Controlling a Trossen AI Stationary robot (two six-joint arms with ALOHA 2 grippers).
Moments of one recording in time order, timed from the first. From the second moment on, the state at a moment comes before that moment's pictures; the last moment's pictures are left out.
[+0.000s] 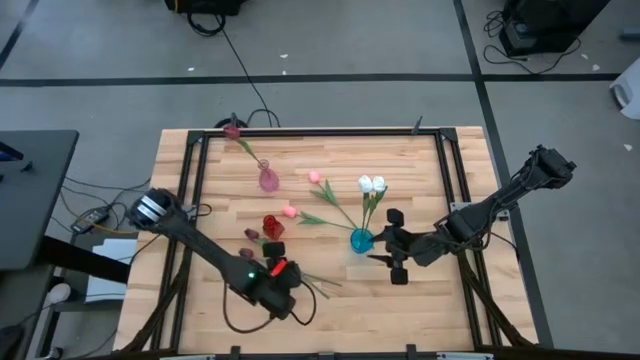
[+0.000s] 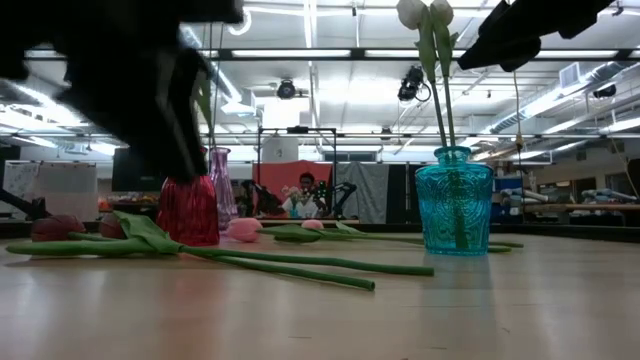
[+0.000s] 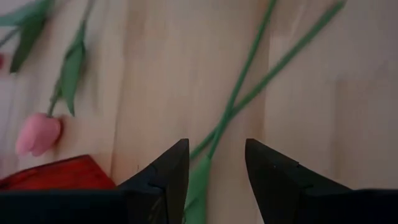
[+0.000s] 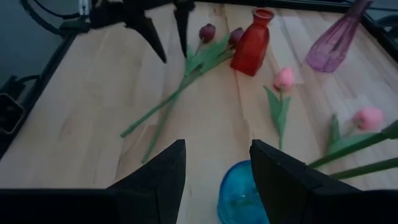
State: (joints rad) left arm -0.60 1.84 1.26 -0.75 -0.52 -0.58; right arm 0.53 1.19 0.74 -0.20 0.48 0.28
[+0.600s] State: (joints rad) left arm -0.55 1.87 1.12 -0.60 -0.46 -0.51; right arm 0.53 1.19 0.74 -0.16 0.45 0.28
